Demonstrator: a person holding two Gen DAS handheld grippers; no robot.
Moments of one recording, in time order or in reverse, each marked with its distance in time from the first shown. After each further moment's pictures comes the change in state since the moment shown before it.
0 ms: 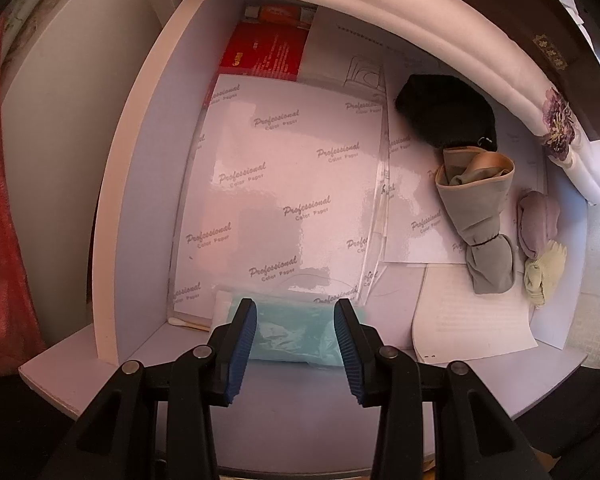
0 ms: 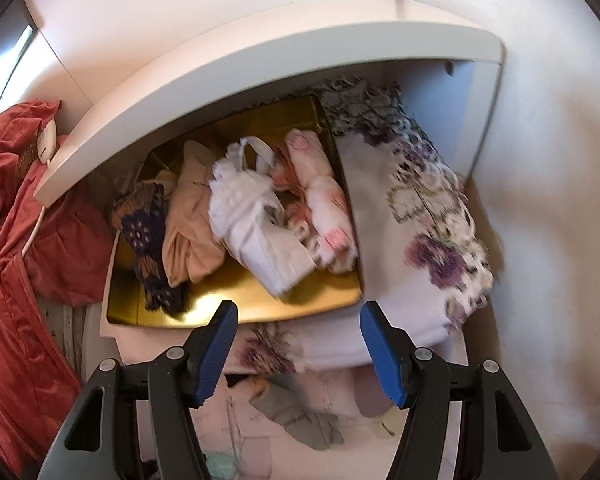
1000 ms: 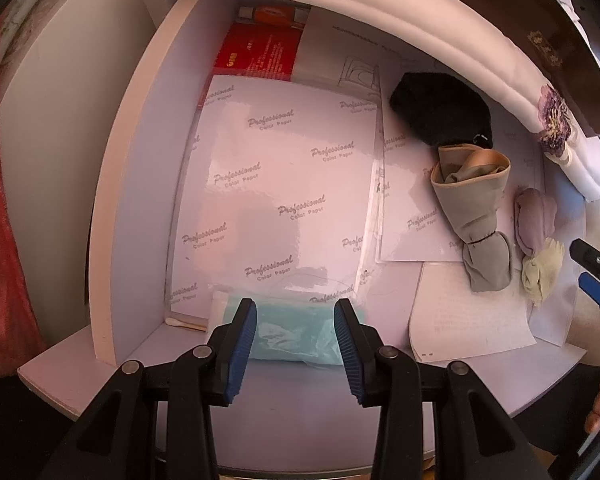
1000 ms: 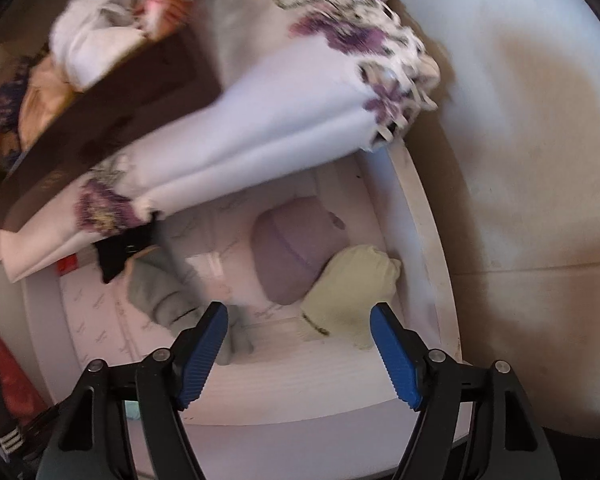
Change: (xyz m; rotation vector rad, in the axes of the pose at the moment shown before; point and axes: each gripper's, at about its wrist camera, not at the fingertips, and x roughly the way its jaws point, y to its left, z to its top) left arm -0.006 -0.001 0.001 0.019 0.005 -0.006; right arm 0.085 -0.067 -0.091 0.114 0.326 -0.215
